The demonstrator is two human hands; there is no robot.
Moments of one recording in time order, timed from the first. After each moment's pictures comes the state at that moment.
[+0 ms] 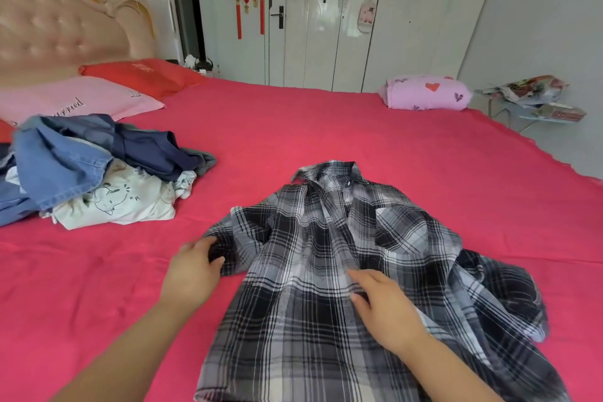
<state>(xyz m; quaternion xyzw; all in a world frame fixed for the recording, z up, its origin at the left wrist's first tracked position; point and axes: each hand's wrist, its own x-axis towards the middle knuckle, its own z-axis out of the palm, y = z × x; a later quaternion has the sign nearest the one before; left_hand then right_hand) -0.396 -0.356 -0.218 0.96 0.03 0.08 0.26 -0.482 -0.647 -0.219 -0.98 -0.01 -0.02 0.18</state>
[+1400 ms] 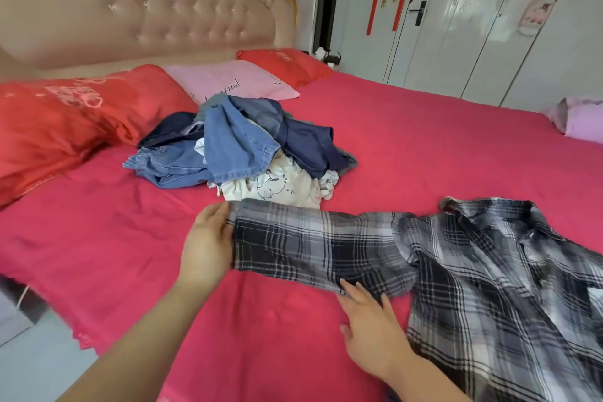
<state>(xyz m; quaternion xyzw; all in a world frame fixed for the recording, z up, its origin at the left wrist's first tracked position) -0.370 -0.129 -0.221 0.91 0.15 0.22 0.32 -0.374 -0.393 -0.255 -0.97 -0.21 0.11 0.11</state>
